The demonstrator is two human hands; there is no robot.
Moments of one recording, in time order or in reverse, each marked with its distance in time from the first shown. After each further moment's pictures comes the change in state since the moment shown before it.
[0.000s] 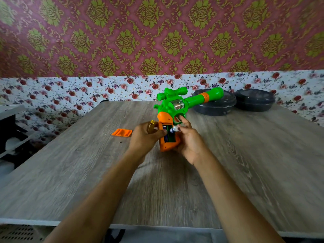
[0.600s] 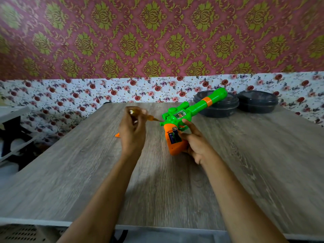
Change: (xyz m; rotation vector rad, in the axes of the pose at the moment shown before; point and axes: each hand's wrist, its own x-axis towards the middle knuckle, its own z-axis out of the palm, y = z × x) left_hand -0.001 0.011 -0.019 -0.160 0.388 0.335; right_hand 0.012 0.003 -0.015 -0.269 0.108 0.022
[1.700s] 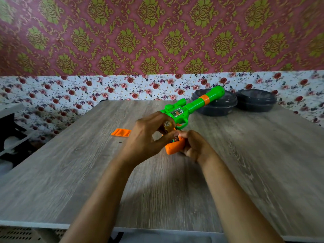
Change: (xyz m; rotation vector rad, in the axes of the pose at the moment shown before) left_hand -0.015 0.031 -0.002 0.282 -0.561 0.610; right_hand 0.005 -0.002 -0.002 0.031 -0.025 0.195
